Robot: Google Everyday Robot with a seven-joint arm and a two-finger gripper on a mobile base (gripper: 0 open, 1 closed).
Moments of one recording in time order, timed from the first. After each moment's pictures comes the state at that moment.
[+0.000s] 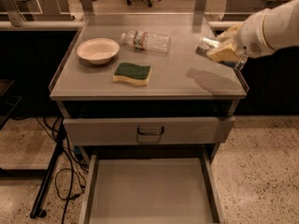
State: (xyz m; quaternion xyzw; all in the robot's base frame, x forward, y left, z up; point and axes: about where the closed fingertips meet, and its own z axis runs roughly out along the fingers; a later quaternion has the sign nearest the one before) arm 0.635 -0.189 0.942 -0.50 0.74 0.02 0.44
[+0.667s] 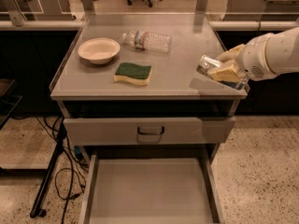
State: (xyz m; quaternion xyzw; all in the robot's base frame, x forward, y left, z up) arm 0.591 -0.196 0.907 -0.49 0.76 0.03 0.43
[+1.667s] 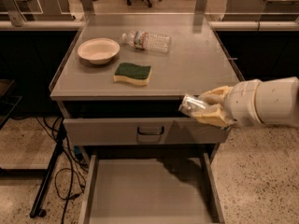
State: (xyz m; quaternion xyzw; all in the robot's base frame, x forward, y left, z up) arm 0.494 -0.142 0.855 -0.52 0.74 0.08 0.42
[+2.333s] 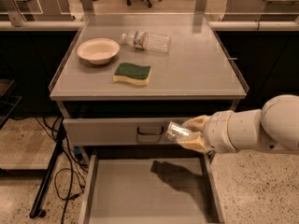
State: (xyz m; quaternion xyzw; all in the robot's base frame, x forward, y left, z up) arm 0.472 -0.110 0.769 -0.53 0.75 0.11 0.38
